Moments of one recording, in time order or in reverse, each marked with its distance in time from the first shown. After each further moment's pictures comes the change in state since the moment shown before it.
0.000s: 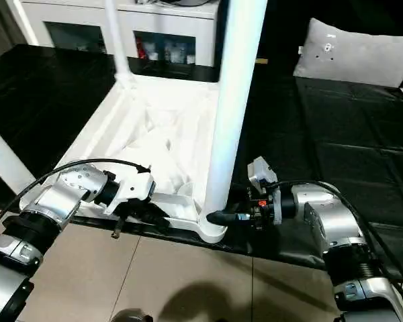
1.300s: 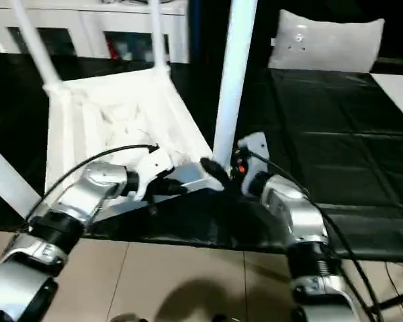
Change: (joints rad) left arm 0.004 -0.124 0.071 -0.056 0.042 0.270 0.415; right arm -0.020 0.222 -0.155 -0.009 -0.081 0.048 -0.661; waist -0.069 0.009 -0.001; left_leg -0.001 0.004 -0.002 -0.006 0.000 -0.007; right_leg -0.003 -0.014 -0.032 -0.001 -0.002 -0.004
